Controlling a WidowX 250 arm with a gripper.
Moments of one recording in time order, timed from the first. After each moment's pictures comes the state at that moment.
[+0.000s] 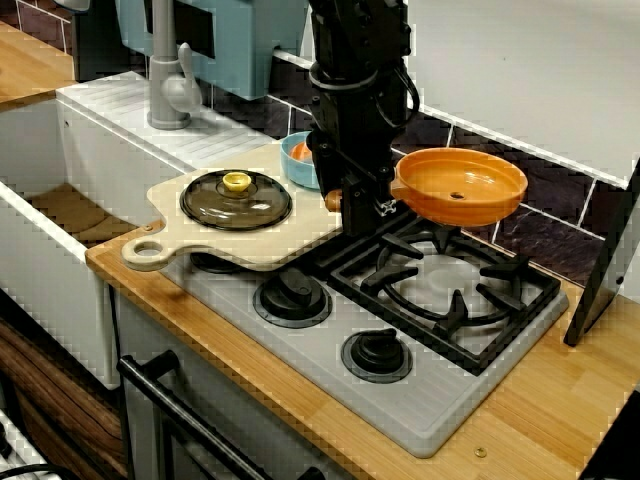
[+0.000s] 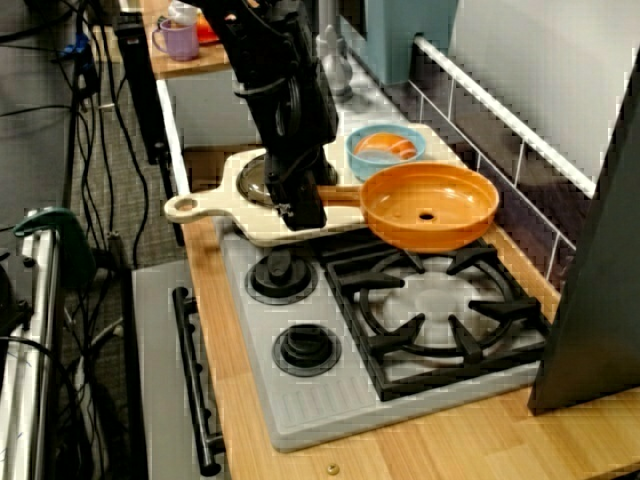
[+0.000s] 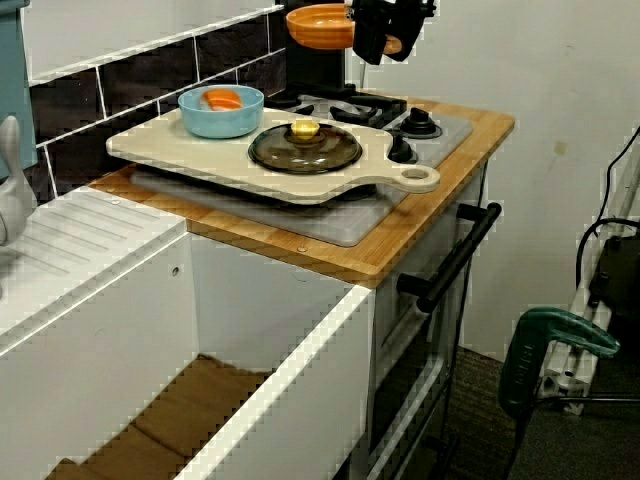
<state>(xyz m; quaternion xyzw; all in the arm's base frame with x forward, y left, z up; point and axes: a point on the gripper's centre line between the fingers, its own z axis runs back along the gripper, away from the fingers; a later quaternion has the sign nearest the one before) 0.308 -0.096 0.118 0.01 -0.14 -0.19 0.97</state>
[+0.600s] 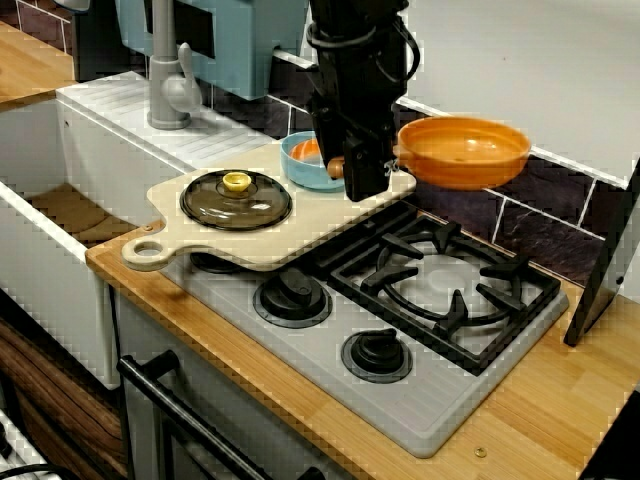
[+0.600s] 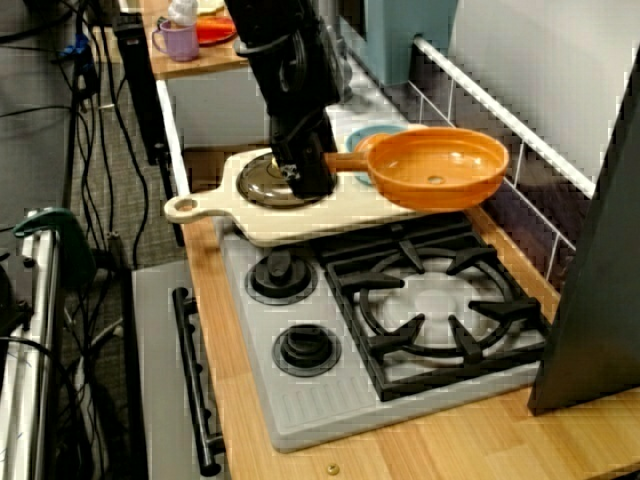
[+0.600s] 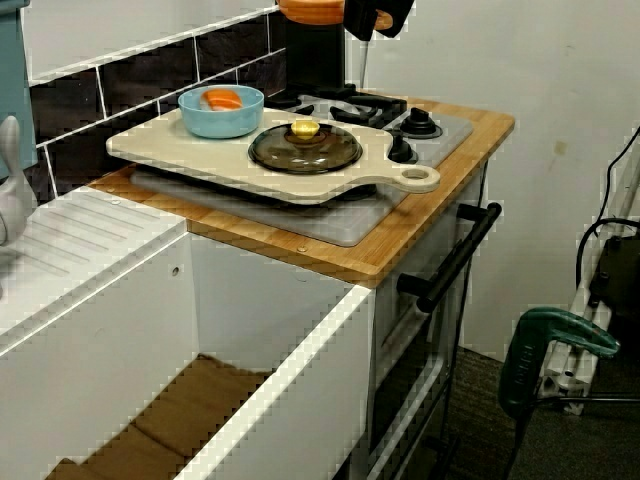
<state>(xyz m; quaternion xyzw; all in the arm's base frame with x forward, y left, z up) 0.315 -0.089 0.138 0.00 -0.15 -0.18 0.97</state>
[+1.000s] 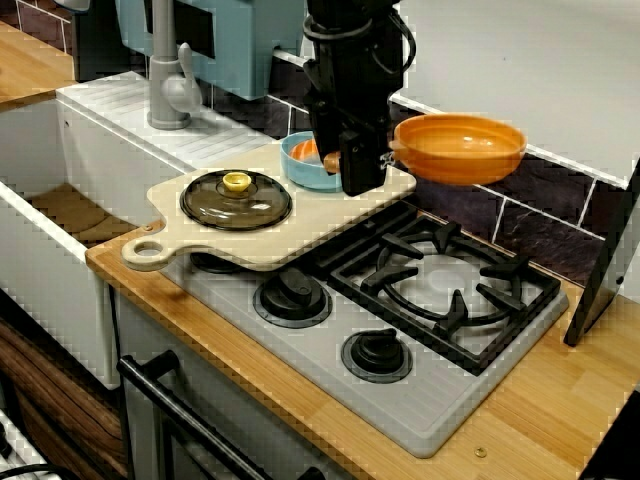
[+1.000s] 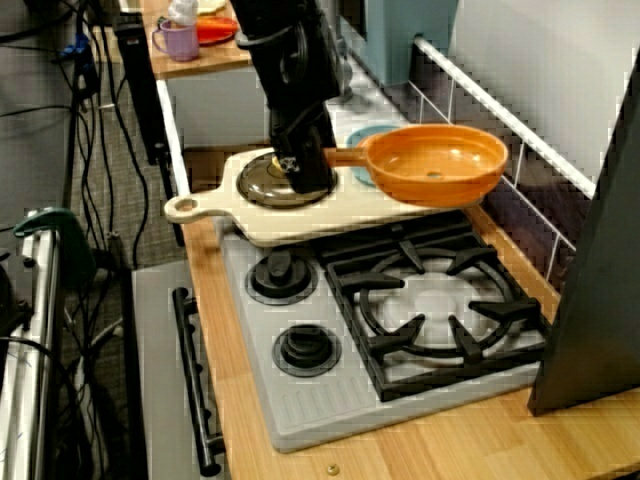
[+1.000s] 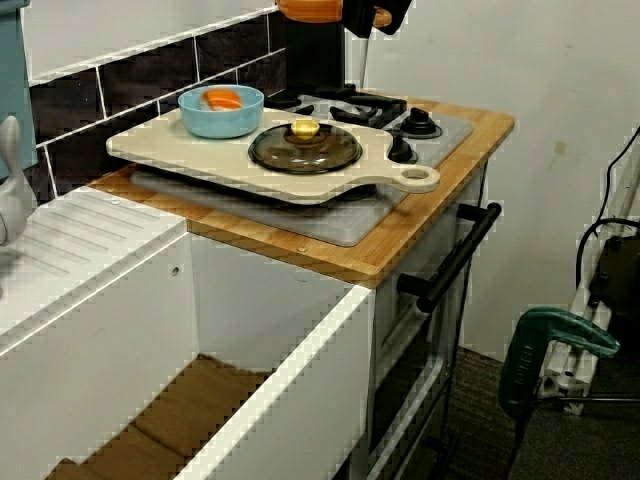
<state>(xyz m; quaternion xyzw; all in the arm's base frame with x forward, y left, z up) 0.315 -0.087 0.142 -0.01 -0.14 -0.18 0.97</state>
